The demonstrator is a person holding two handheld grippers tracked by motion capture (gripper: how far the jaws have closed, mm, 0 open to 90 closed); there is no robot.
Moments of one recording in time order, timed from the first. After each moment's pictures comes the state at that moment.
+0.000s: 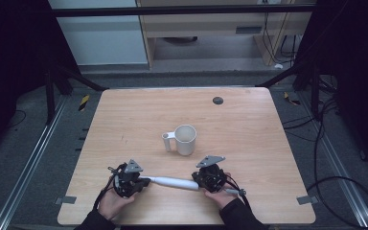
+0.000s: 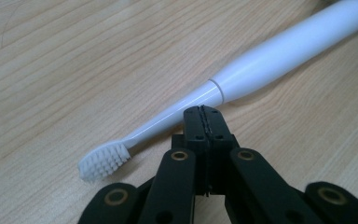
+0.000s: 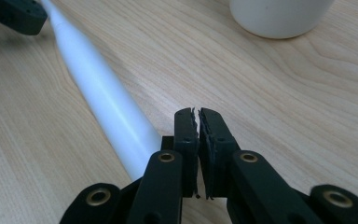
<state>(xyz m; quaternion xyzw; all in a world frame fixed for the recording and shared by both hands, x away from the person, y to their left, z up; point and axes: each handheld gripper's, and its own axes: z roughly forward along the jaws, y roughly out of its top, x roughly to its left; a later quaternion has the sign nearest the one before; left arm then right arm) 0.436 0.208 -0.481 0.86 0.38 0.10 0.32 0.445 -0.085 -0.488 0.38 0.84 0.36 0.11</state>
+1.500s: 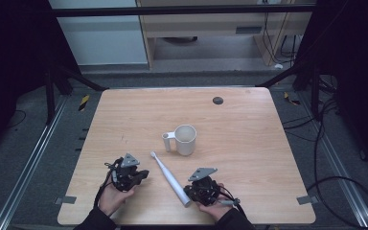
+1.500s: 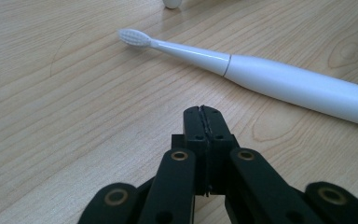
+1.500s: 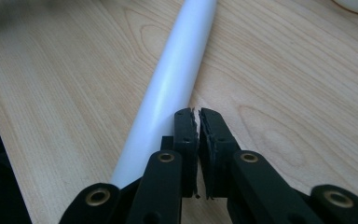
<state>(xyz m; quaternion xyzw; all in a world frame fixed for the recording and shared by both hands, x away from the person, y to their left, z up) 0.446 0.213 -0.474 0.84 0.41 0.12 0.35 0.413 -0.064 -0.494 0.34 0.86 0.37 0.07</state>
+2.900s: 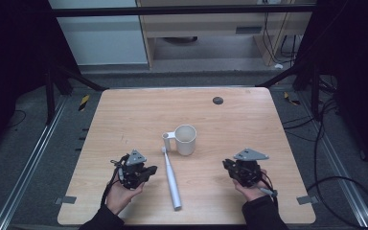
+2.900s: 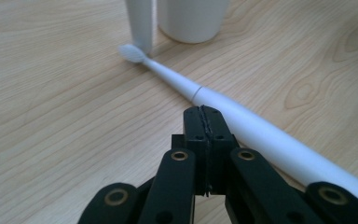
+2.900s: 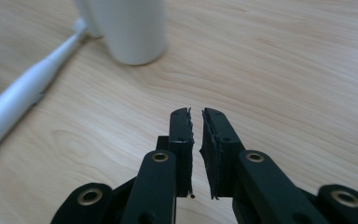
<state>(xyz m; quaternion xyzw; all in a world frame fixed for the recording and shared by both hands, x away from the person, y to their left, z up) 0.443 0.183 -0.454 0.83 0.39 0.12 0.39 0.437 -0.177 -0.452 0.44 0.78 0.40 0.21</state>
